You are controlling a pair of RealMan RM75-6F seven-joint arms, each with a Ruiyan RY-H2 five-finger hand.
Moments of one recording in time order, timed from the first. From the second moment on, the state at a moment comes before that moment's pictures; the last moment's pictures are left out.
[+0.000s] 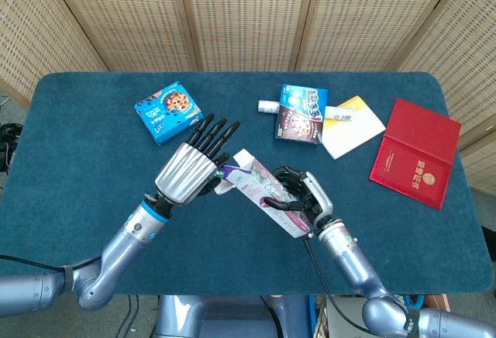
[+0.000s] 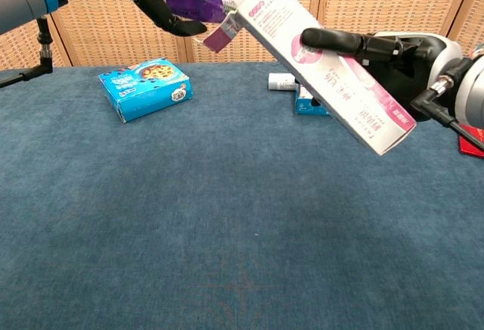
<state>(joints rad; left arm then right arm) -0.83 -1.40 -0.28 -1.85 1.35 1.16 0.75 0.50 -1.46 0.45 -1.91 -0.99 0.83 0.75</state>
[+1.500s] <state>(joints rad) -0.70 -1.16 -0.24 -2.00 1.39 1.29 0.67 0.36 -1.41 0.43 -1.74 -1.32 0.87 1.29</state>
